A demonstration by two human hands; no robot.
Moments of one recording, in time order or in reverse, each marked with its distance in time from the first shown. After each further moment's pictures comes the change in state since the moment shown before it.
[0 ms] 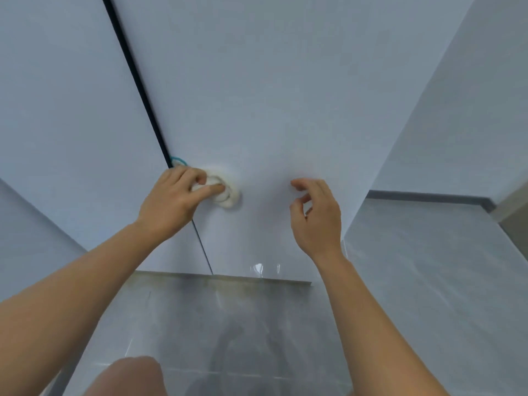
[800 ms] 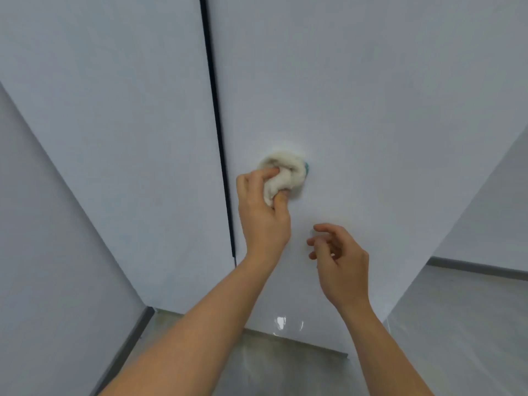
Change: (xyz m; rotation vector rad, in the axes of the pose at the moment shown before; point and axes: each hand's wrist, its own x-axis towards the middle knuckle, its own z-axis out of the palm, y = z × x) left_hand 0.113 0.065 -0.049 -0.629 0.560 -0.854; right_hand 0.019 -0.068 0.023 0.300 -0.048 0.132
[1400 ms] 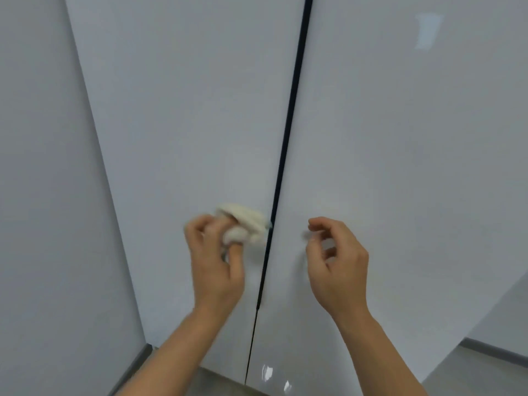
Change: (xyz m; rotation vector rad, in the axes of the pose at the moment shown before) left_hand 0.051 -0.015 -0.141 0.045 0.197 0.240; right_hand 0.047 -0.130 0.062 -0.095 0.044 -0.487
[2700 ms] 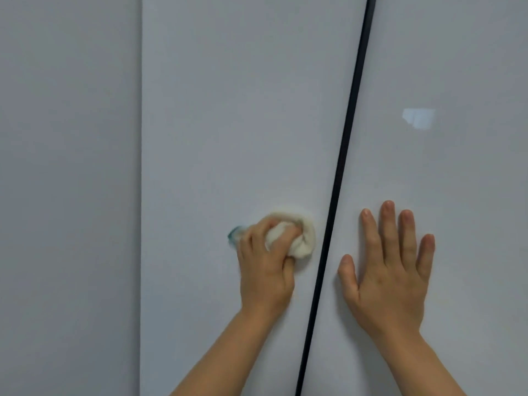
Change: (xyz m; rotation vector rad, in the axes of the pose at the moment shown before) left_hand 0.160 -0.010 0.056 0.217 -0.019 0.313; right_hand 0.147 -0.030 0.016 -0.800 0.284 -0.410
